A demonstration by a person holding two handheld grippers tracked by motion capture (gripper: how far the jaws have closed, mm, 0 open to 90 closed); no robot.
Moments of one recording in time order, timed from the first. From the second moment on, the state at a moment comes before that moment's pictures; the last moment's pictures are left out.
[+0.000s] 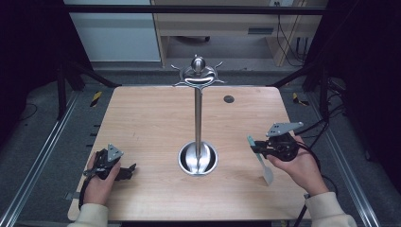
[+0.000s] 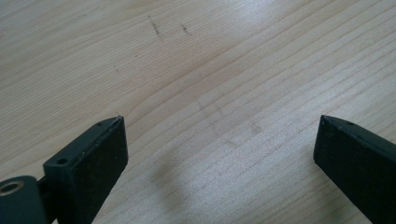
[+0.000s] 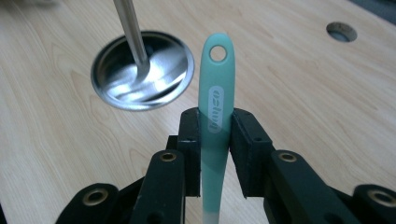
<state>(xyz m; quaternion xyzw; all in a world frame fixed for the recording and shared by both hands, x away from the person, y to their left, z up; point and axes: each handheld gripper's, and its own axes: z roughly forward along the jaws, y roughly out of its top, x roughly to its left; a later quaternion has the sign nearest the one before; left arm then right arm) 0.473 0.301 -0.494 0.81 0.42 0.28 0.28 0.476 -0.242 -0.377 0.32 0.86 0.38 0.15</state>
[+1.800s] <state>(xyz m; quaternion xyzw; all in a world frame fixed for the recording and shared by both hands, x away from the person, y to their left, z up) 0.473 0.305 -0.492 0.81 0.43 0.28 0.28 0.458 -0.216 -0.330 0.29 0.78 0.52 0.21</state>
